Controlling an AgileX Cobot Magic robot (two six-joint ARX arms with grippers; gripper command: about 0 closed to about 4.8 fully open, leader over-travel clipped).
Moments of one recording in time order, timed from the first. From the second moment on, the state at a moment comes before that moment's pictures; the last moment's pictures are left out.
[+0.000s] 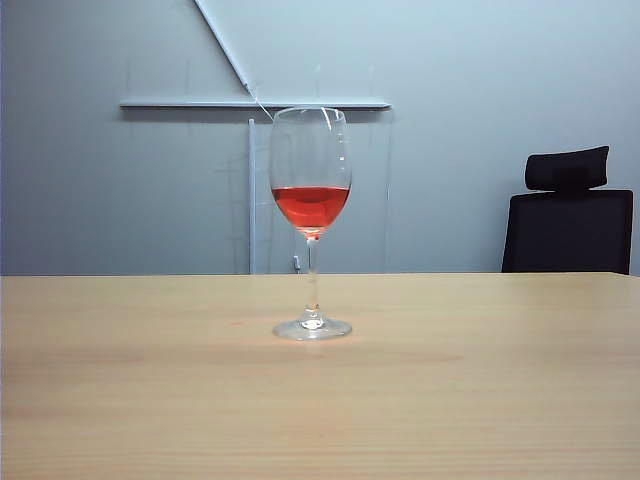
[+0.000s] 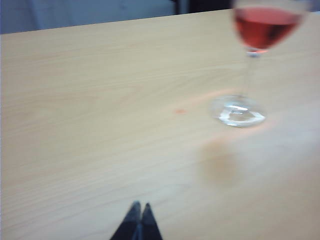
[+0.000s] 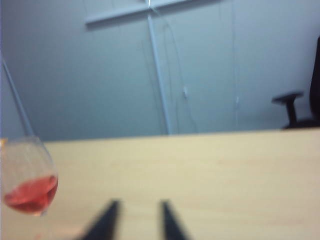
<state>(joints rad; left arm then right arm) -0.40 0.15 0.01 -0.04 0.04 0.03 0.11 0.13 0.11 0.21 -0.11 0.18</state>
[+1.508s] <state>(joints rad) -0.54 0.15 0.01 -0.04 0.04 0.03 0.49 2.11 0.73 1.35 -0.40 -0.03</state>
